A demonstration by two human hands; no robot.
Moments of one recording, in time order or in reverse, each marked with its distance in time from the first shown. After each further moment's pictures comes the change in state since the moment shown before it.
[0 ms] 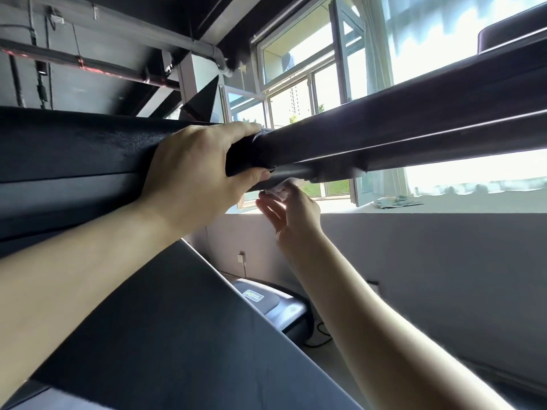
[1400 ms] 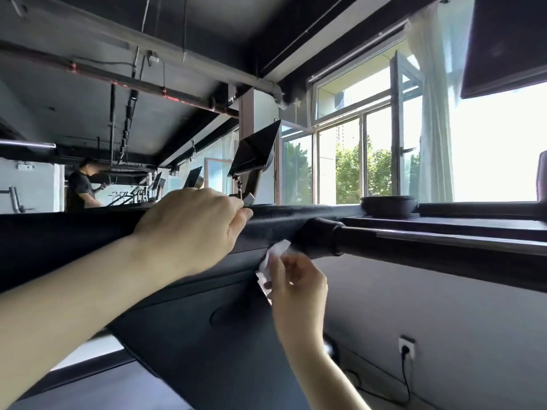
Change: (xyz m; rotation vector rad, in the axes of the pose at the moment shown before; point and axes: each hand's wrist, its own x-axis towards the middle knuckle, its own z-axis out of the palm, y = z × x) left_hand 0.005 -0.035 -0.138 0.511 -0.410 -0.181; right_hand -0.141 0.026 0.070 -0.728 -0.139 -0.567
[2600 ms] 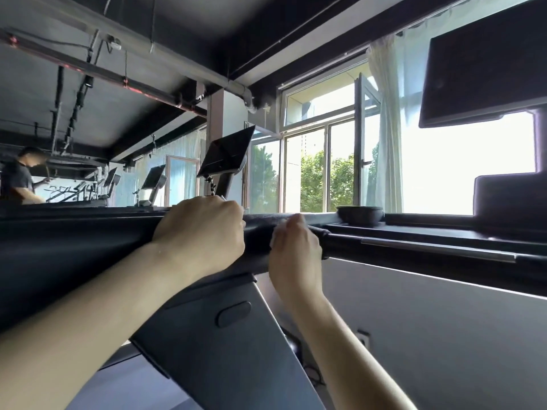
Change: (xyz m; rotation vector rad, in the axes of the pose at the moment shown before) left_hand -0.001 -0.006 -0.004 -0.112 -0.009 -0.021; right_hand 0.038 -0.058 0.001 -0.616 -0.019 -0.190
